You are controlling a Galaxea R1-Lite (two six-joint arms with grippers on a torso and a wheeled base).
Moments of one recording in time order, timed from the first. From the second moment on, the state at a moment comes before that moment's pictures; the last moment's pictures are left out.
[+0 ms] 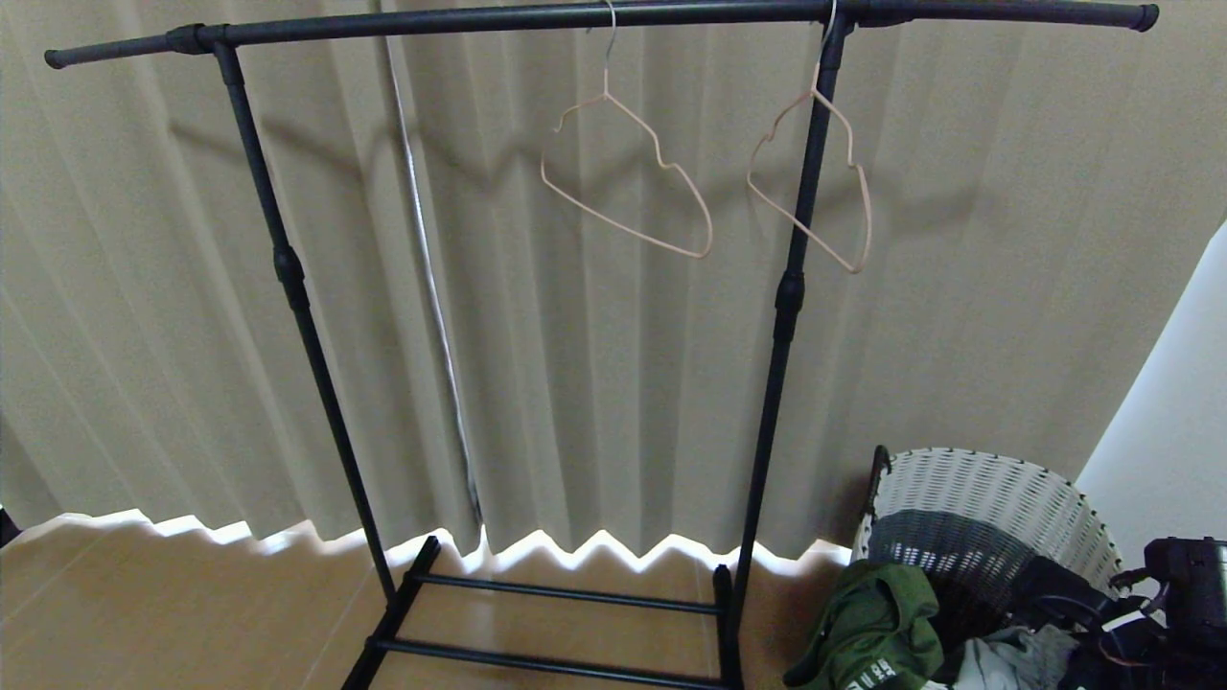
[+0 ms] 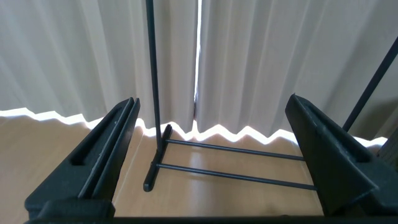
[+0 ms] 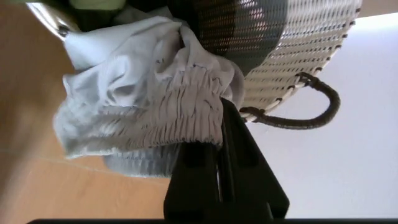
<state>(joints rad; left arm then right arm) 0.00 0.01 -0.02 0.05 0.04 -0.02 -0.20 1.86 -0.06 -0.92 -0.12 -0.81</state>
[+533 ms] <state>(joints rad) 0.00 0.01 -0.02 0.05 0.04 -0.02 -0.23 1.50 -0.03 -0.95 -0.02 -0.63</state>
